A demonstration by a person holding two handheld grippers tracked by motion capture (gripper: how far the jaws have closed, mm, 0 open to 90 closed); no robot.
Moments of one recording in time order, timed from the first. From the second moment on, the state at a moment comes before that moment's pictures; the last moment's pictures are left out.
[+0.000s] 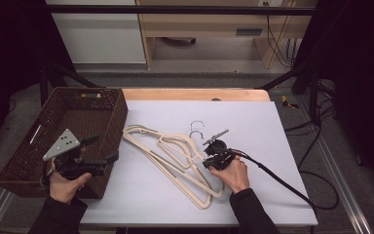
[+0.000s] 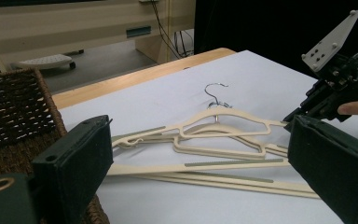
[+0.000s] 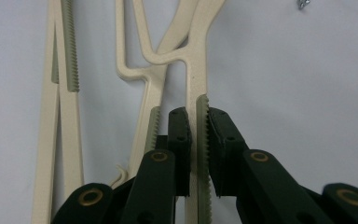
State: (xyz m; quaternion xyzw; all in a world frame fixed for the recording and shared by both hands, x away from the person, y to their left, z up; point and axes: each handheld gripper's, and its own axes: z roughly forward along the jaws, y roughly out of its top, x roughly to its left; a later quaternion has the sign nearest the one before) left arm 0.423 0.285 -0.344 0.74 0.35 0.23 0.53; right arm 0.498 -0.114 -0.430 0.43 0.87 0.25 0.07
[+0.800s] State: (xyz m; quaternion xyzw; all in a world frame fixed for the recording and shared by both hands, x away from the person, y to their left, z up) left arm 0.422 0.271 -0.344 0.76 0.33 0.22 0.52; right arm 0.475 -0.162 -0.382 0.37 0.87 0.33 0.08
